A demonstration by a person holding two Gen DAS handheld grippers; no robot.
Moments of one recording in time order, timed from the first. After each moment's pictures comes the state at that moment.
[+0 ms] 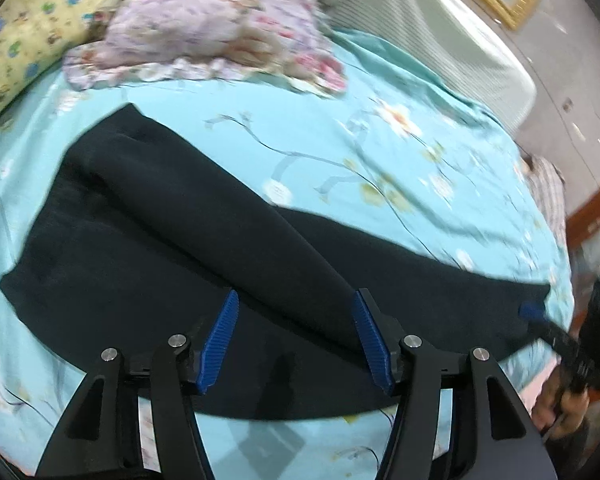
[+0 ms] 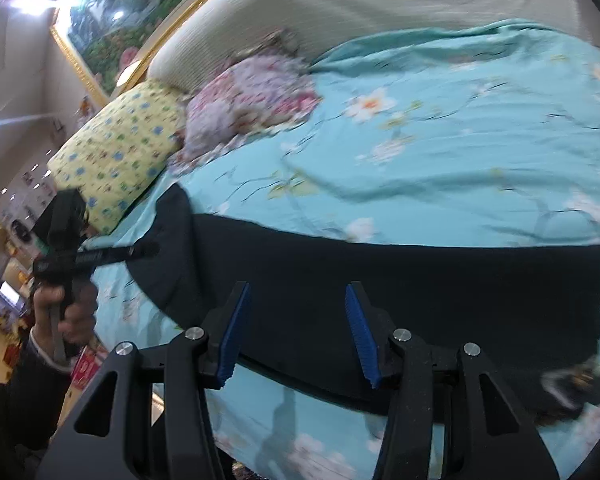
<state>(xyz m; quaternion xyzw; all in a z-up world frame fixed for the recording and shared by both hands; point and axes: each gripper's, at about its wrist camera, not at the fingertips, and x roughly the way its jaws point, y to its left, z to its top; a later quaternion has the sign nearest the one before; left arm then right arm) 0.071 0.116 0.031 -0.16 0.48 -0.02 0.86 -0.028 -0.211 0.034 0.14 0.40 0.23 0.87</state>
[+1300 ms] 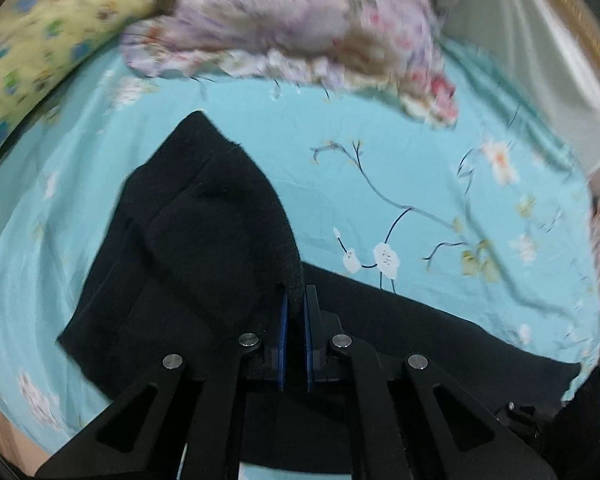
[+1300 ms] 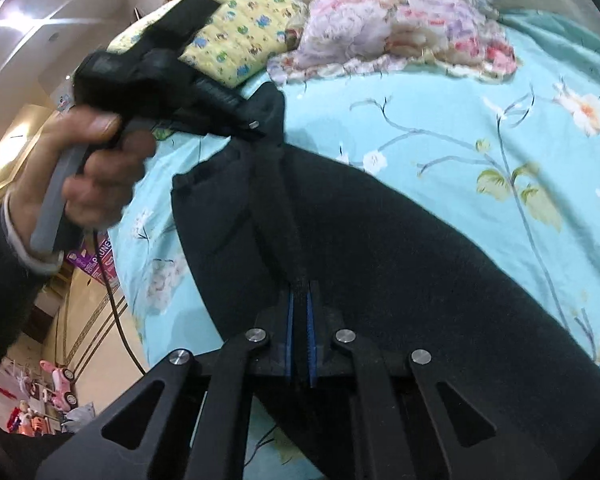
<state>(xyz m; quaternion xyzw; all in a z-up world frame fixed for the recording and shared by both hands) 0.124 0.184 0.036 -0.18 0.53 0.10 0.82 0.044 -0.021 -0.003 0.02 0.45 0.40 0.80</state>
